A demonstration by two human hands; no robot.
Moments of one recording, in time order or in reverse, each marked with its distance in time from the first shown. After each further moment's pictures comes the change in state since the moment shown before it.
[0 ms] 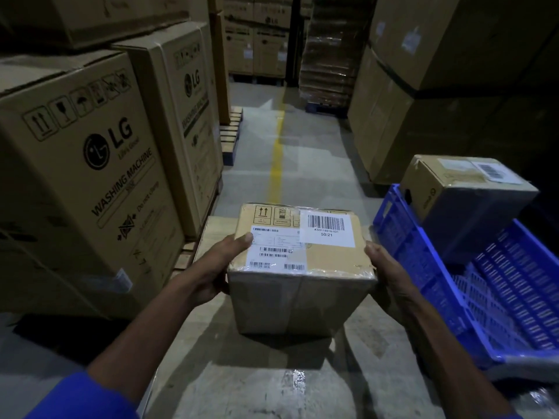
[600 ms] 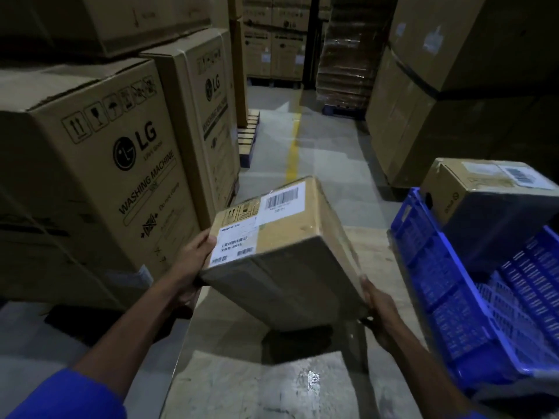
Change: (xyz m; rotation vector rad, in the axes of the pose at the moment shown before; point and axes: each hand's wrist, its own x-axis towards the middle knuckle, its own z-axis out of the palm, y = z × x) left_hand -0.003 -0.023 -0.073 -0.117 0.305 0.141; right_hand 0.015 0.083 0.011 -0.112 0.256 0.247
